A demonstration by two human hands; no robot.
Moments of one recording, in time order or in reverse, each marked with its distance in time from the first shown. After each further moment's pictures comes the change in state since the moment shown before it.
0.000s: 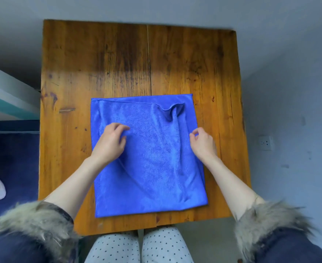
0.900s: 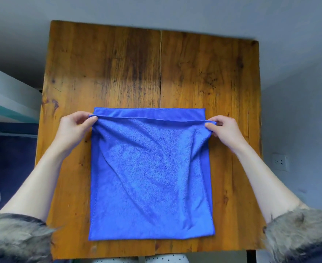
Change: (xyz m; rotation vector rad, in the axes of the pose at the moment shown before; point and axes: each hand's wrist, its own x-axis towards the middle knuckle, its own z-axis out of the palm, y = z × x) left_hand 0.046 -0.053 -0.064 -0.583 0.273 -0.357; right_hand 0.093 -0.019 -0.046 0.361 -0.076 -0.169
